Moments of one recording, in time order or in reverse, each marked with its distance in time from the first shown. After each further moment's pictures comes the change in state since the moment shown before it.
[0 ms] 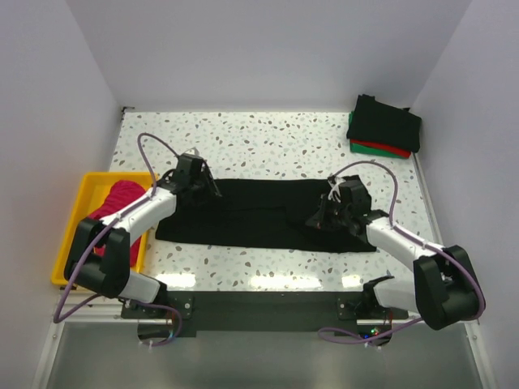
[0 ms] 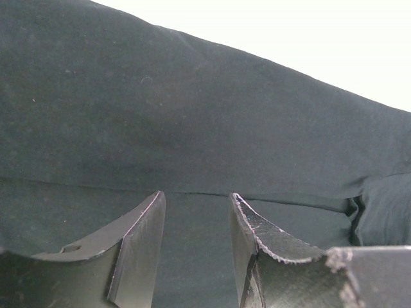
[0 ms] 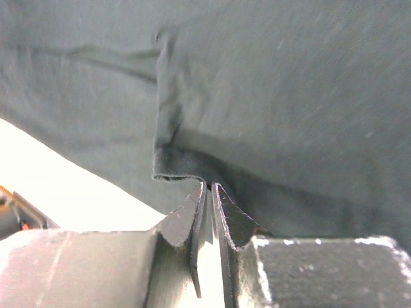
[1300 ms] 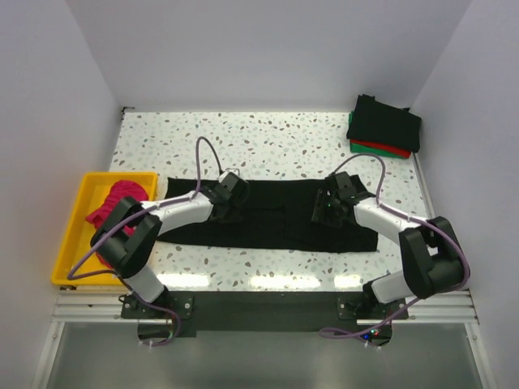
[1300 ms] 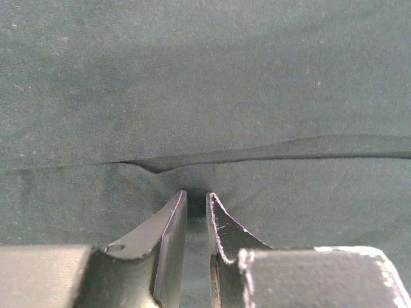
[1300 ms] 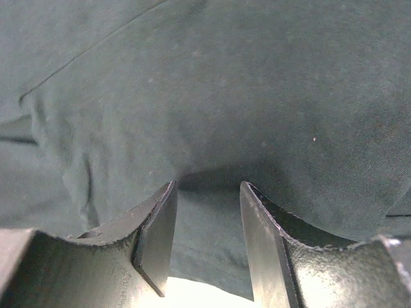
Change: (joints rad) left arm -0.318 0.218 0.062 -0.059 -0.195 0.077; right arm 0.047 0.192 0.172 -0.229 0.308 0.067
